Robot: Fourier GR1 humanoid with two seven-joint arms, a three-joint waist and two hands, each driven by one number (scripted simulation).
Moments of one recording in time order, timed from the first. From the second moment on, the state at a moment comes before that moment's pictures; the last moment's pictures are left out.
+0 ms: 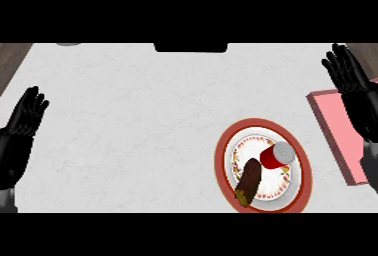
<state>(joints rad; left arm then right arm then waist) -0.01 0.52 -0.02 -1.61 0.24 0.12 -0.13 -0.32 -0.54 0.07 -1.43 -0.30 0.05 -0.24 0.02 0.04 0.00</state>
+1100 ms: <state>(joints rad) -0.22 0.46 -0.20 -1.51 0.09 -0.01 -0.11 -0.43 -0.88 0.10 -1.31 0.09 0.38 -0.76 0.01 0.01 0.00</state>
